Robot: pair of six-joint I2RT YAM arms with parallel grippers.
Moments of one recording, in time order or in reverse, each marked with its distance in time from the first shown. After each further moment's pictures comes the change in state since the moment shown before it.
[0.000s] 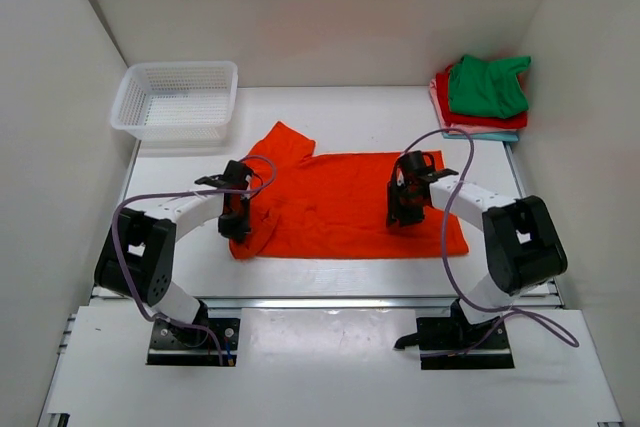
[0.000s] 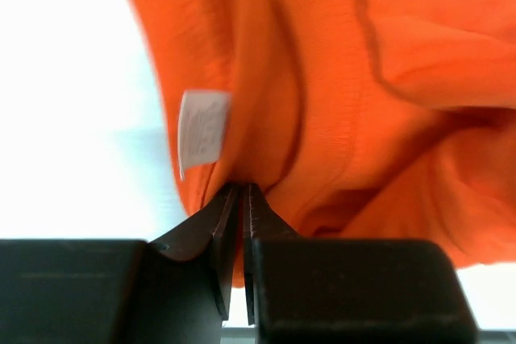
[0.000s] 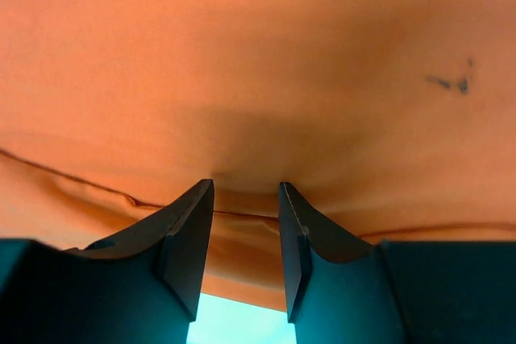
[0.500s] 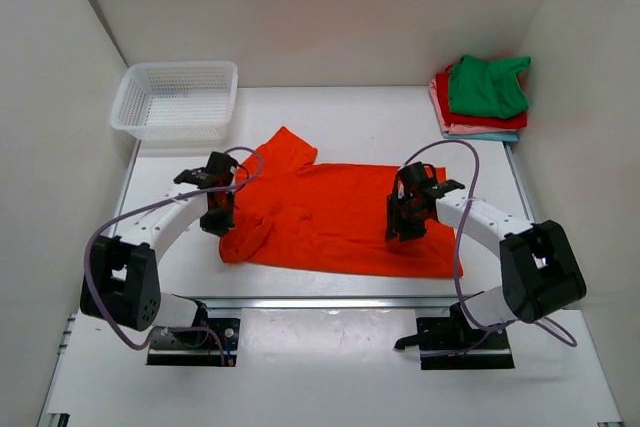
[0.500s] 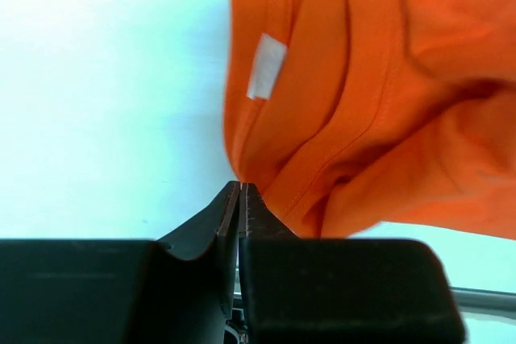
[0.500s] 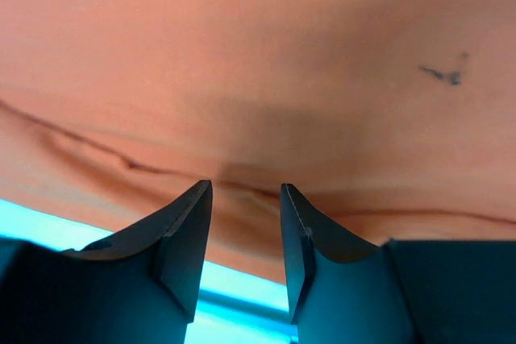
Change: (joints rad) left arm 0.054 -0.138 0.045 -0.211 -0.094 0.082; right arm 0.071 -0.166 -0.124 -0.072 -0.038 0.080
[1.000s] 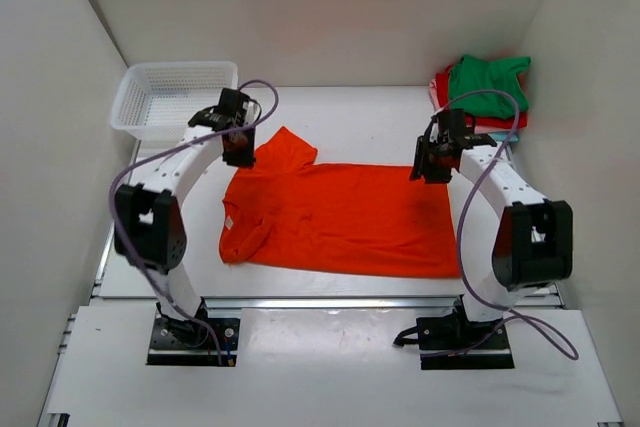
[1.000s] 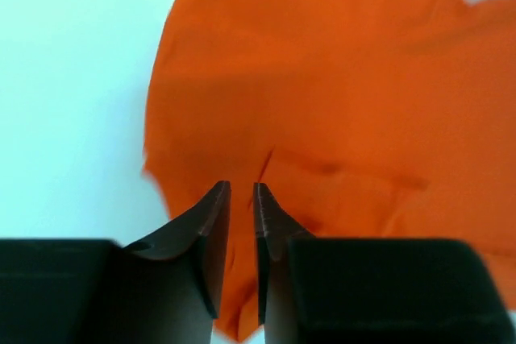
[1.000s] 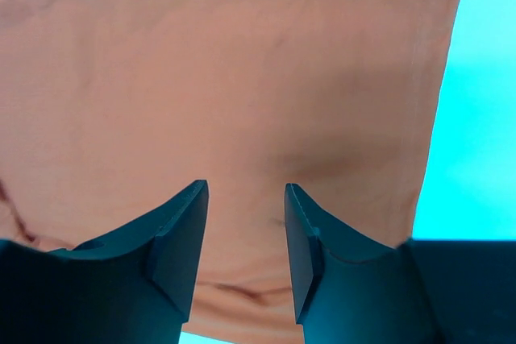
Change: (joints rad) left arm 0.016 0.303 0.570 0.027 0.109 0.056; right arm -0.284 0.126 0.401 -0.066 0.027 -0.137
